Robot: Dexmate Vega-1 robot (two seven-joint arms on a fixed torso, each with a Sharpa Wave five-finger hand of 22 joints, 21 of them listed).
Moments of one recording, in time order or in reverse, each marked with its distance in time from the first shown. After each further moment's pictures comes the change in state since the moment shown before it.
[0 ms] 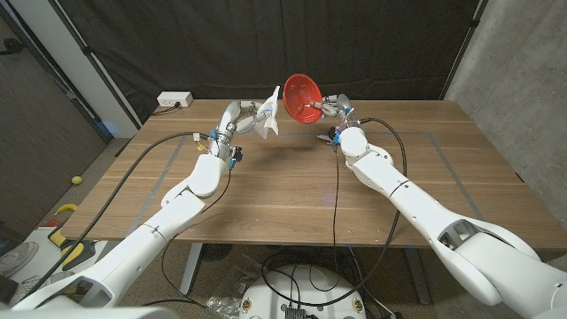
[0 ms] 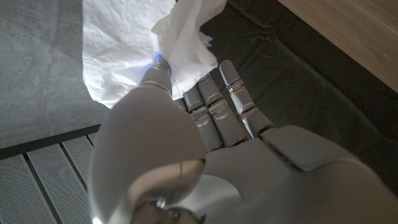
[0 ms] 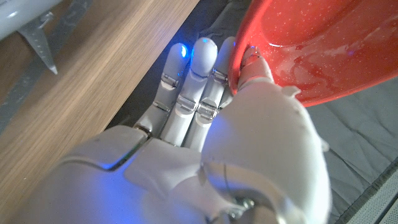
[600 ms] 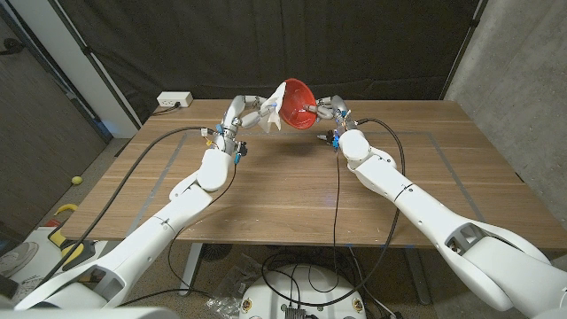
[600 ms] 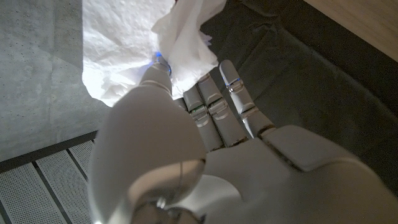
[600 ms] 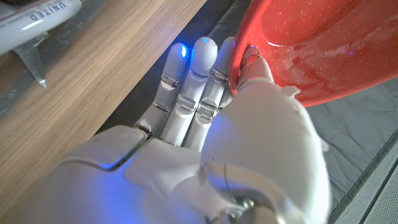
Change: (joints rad) left arm -0.054 -0.029 0.032 0.042 0.071 0.010 0.046; left_hand 0.003 -0.003 -0.005 0.005 0.000 0.007 0.007 -0.014 -0.003 0.010 0.000 -0.016 -0.005 0.000 0.000 -0.004 0.005 0.000 0.000 0.000 0.000; right arm -0.011 -0.040 -0.027 -0.029 -0.013 0.030 0.062; right_hand 0.004 0.004 -0.008 -0.003 0.000 0.000 0.000 0.000 -0.002 0.002 0.003 -0.004 0.003 0.000 0.000 -0.008 0.005 0.000 0.000 0.000 0.000
